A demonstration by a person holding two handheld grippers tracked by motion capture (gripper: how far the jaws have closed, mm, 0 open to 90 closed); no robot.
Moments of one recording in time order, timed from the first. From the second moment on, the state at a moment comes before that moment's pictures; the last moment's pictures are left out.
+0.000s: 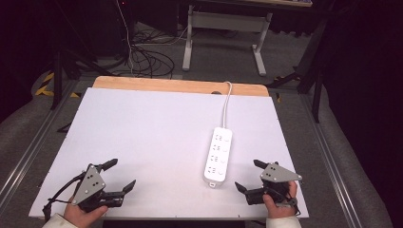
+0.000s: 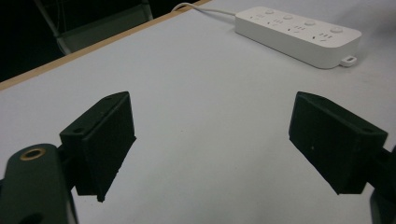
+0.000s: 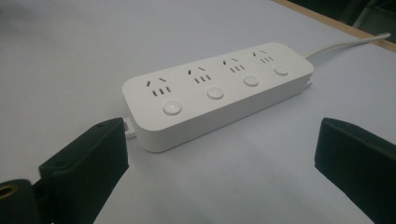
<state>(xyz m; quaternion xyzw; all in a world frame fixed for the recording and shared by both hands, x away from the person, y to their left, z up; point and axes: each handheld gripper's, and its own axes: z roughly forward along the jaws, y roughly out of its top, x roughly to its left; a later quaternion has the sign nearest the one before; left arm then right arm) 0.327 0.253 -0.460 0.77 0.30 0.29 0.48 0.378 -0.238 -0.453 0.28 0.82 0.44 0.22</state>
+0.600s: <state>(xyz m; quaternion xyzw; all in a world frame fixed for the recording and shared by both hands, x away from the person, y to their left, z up) 0.327 0.253 -0.460 0.77 0.30 0.29 0.48 0.405 -0.226 -0.415 0.28 0.83 0.44 0.20</state>
